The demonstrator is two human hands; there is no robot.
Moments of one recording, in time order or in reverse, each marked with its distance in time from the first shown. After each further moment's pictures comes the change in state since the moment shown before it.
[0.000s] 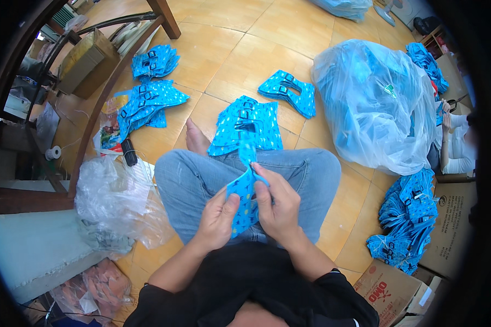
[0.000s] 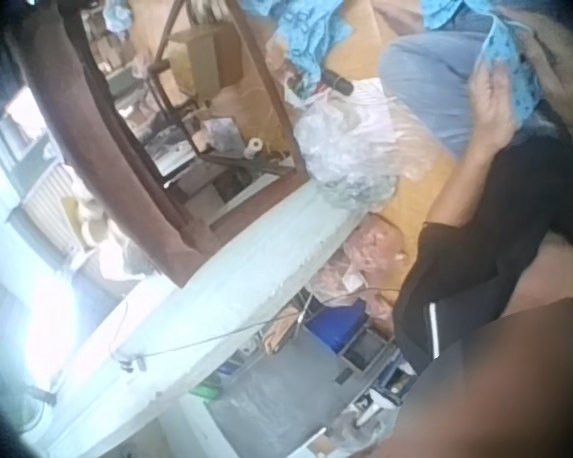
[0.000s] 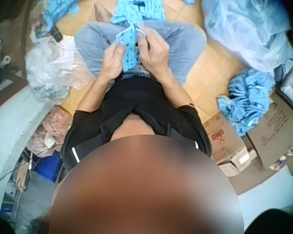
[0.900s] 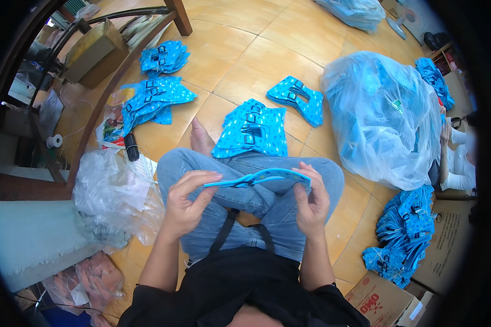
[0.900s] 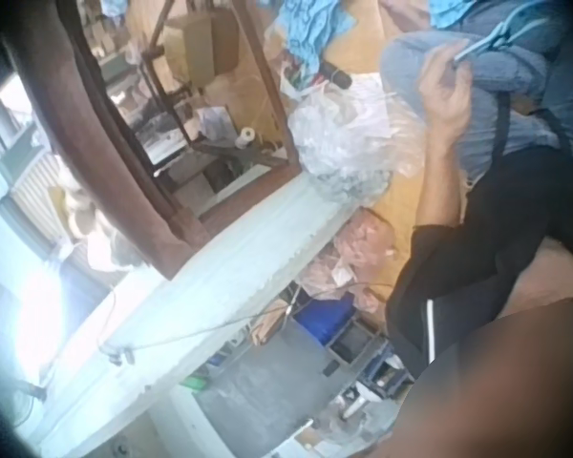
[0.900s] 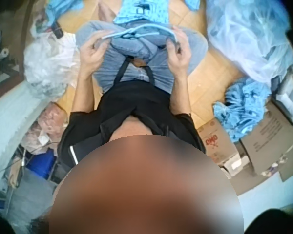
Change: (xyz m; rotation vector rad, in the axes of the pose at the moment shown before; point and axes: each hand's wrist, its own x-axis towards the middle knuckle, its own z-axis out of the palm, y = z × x) left_hand 0.019 0.023 -0.059 0.551 0.133 0.383; right_hand -0.005 0.051 -0.043 0.069 0.033 0.059
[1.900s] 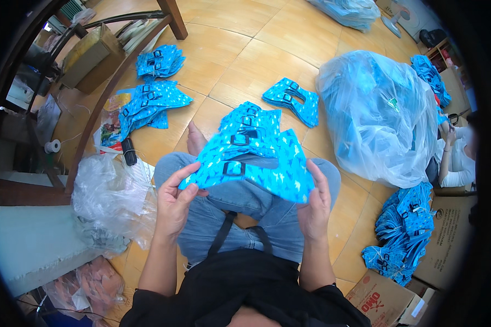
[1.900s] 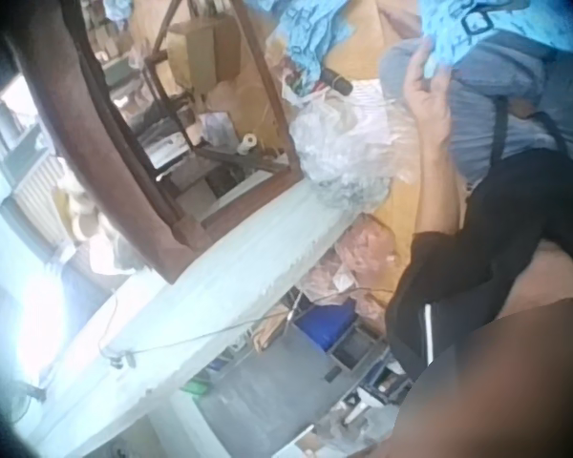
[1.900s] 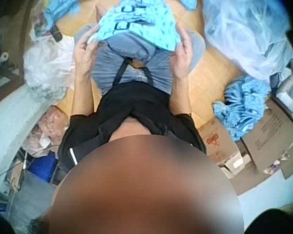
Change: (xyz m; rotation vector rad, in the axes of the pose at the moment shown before) left_hand -0.003 -0.007 0.002 -0.626 0.202 -0.311; right_hand -0.001 -0.016 0.002 0.796 0.085 0.329
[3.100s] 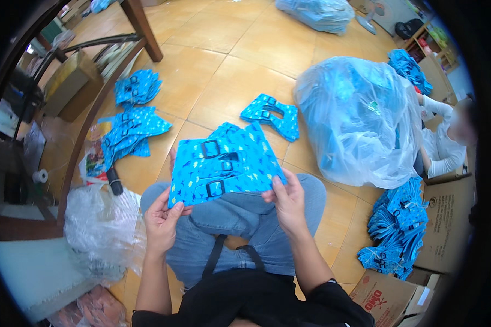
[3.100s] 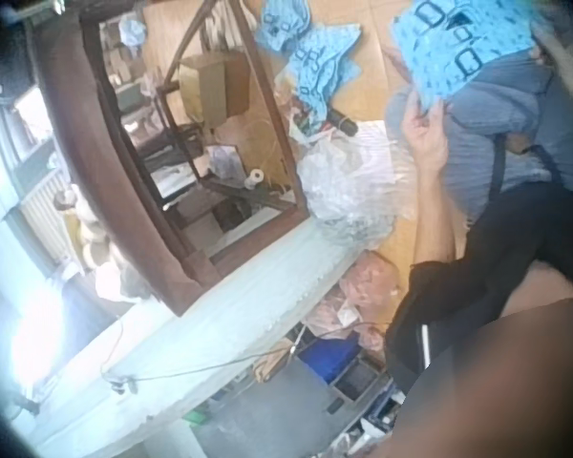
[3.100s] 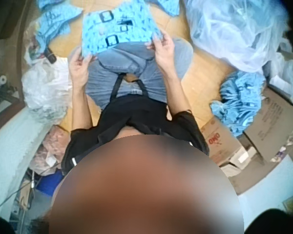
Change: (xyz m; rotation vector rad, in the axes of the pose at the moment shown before) left_hand 0.028 -0.017 -0.017 0.180 -0.031 -0.030; right_hand 0.047 0.032 -0.016 -0.257 0.183 0.170
